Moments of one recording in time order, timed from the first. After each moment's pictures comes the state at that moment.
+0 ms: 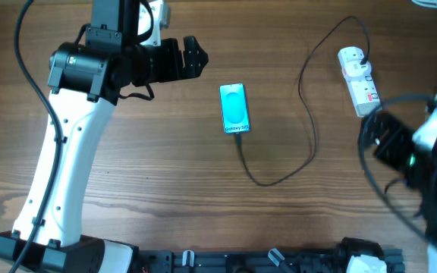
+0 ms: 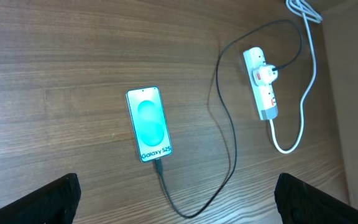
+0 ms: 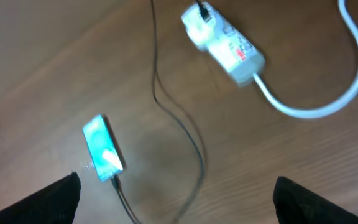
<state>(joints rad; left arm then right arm) -0.25 1.59 1.80 -1.12 0.36 -0.35 -0.18 0.87 1.23 -1.19 -0.13 0.42</state>
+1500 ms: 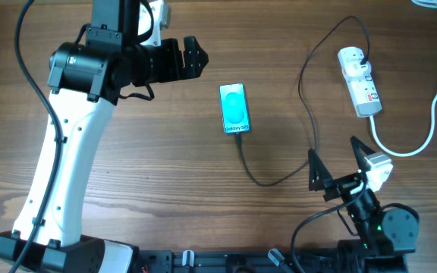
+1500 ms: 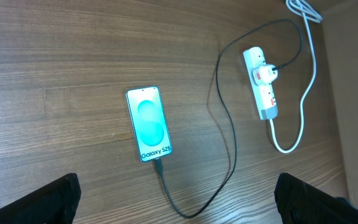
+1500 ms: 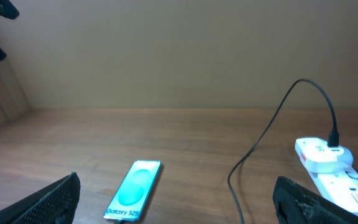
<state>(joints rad) -0.25 1.59 1.80 -1.12 0.36 -0.35 0.03 0.02 0.18 -0.18 -0.29 0.14</state>
